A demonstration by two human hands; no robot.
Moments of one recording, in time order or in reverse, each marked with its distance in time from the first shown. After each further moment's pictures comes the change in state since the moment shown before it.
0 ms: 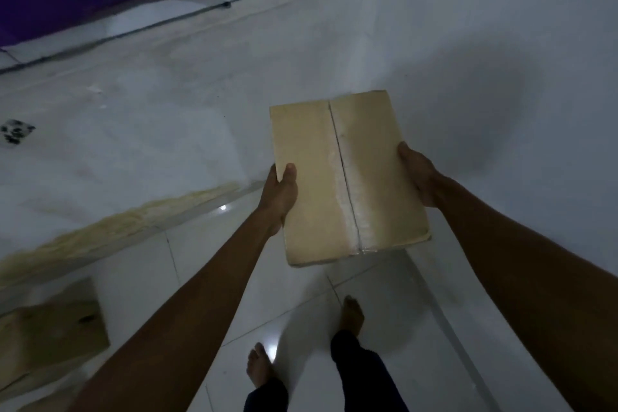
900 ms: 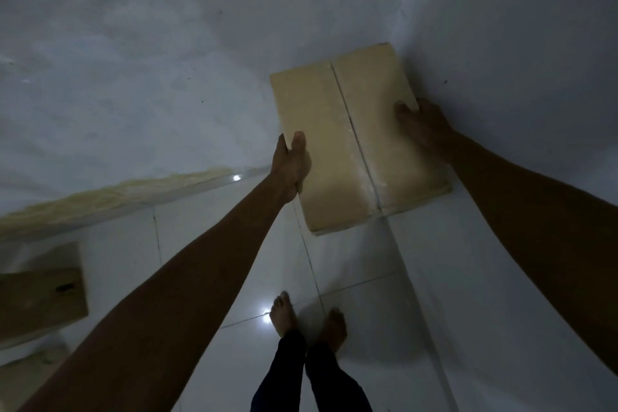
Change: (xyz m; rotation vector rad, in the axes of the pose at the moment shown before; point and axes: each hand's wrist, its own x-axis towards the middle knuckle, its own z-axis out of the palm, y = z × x) left_hand 0.178 -0.003 0.080 -0.204 0.114 -0.054; right_hand 0.203 -0.075 -0.018 -0.381 0.002 -0.284
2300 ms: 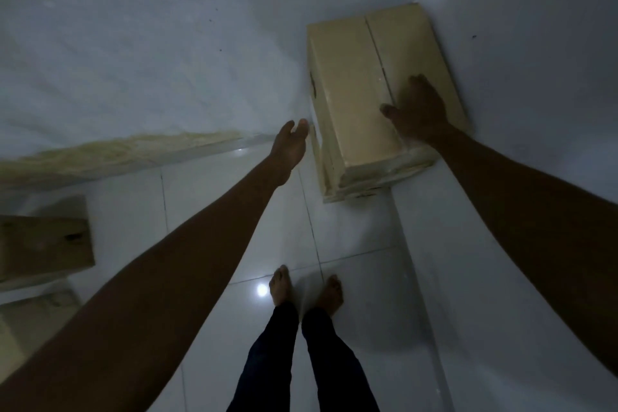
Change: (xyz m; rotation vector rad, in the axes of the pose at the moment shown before) left_hand -0.046 -0.038 -0.045 0.195 0.062 -0.127; right_hand -0.035 0.026 0.055 -0.663 0.026 -0.167
